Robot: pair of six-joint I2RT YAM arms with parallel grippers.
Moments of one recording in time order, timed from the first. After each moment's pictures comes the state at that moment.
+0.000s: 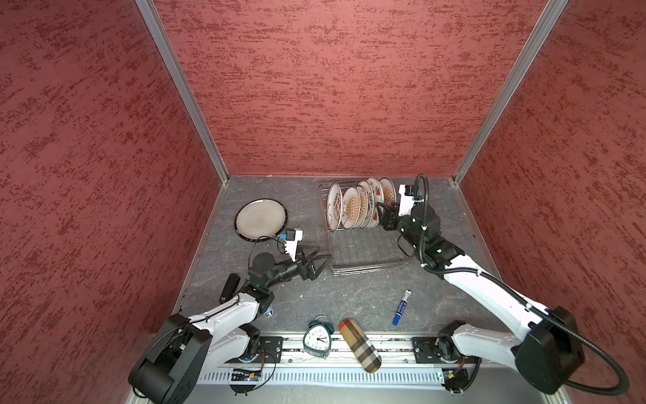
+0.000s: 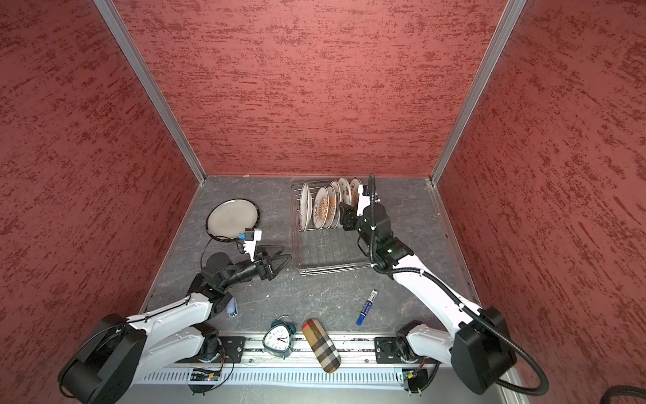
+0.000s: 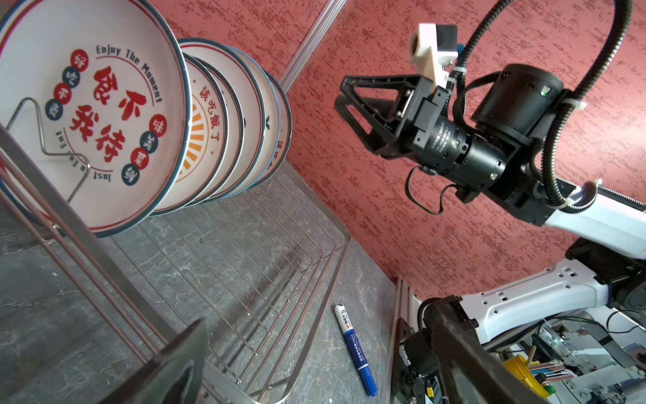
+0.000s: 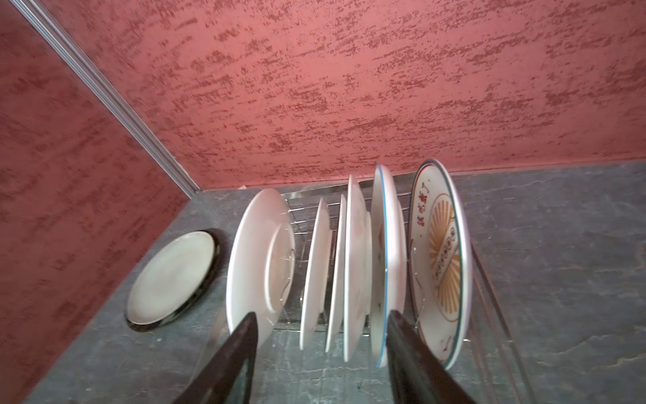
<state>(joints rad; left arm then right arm) -0.46 1.09 0.20 0.89 0.62 -0.69 0.49 1.23 0.88 0.09 0.14 0.38</state>
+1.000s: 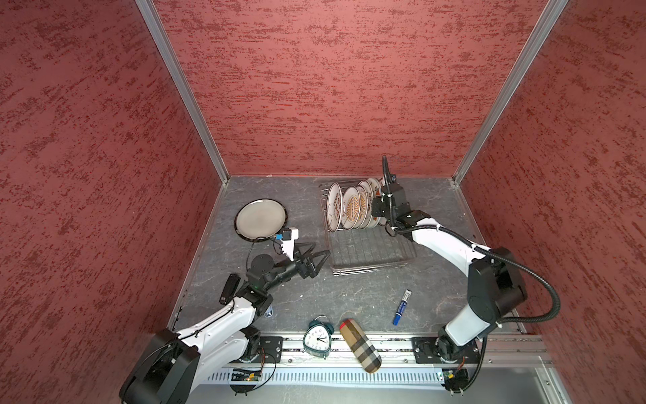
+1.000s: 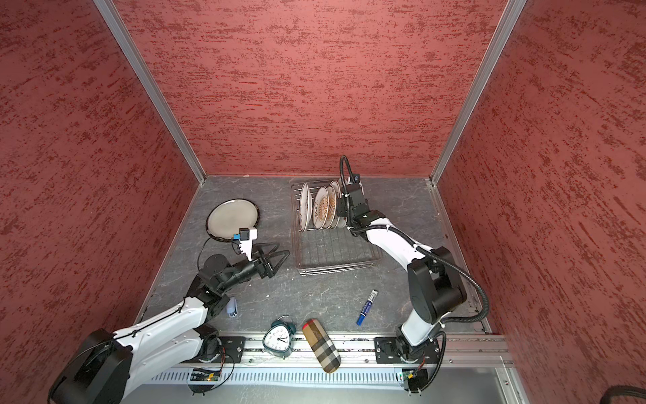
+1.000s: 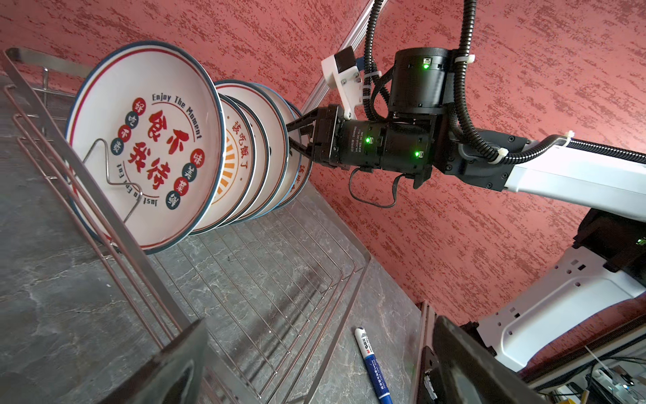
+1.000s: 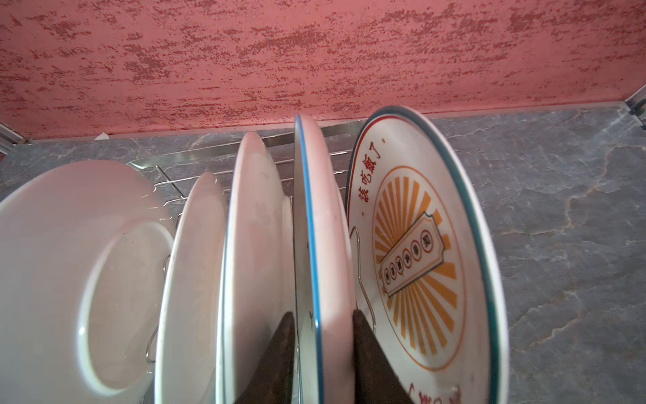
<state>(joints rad) -0.48 0.96 0.21 0.76 0.47 -0.65 0.45 1.67 1.23 -0.14 0.28 0.35</state>
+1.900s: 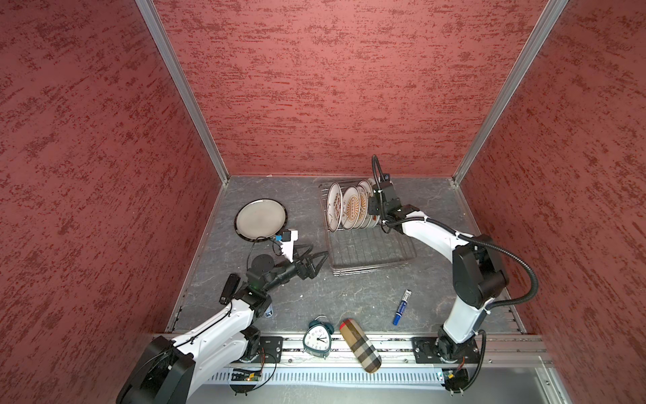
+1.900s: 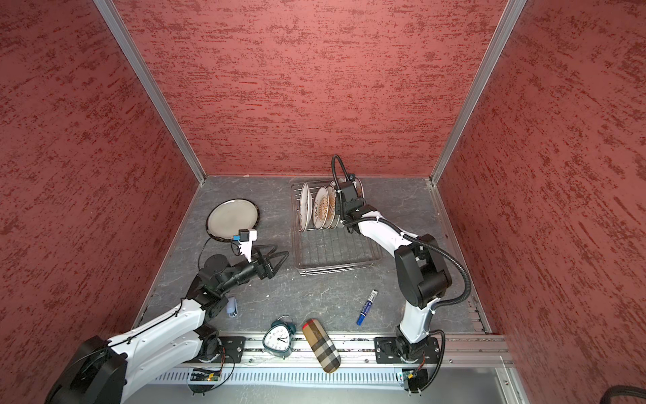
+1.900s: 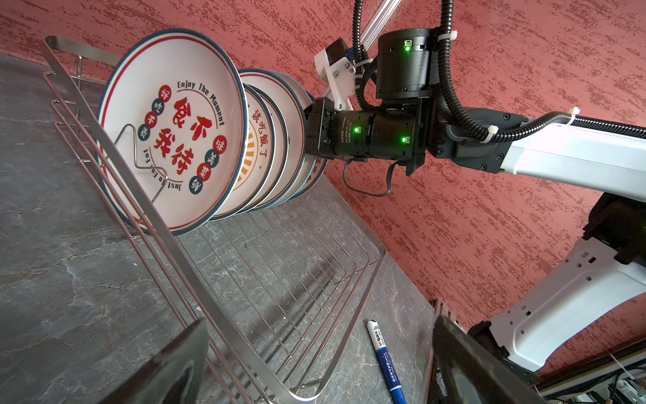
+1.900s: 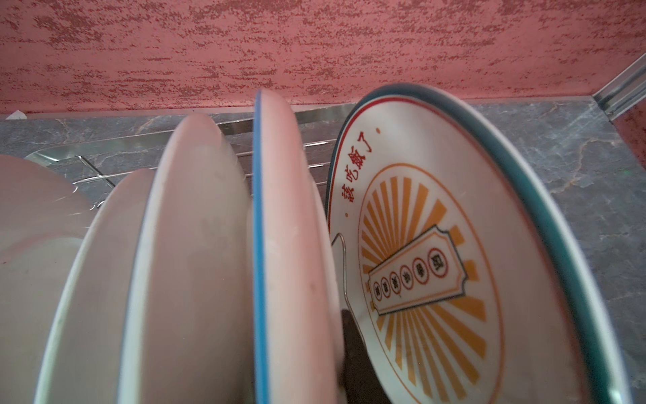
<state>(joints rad) -0.48 0.92 0.21 0.66 0.44 -0.63 0.47 1.79 1.32 -0.19 0.38 0.33</state>
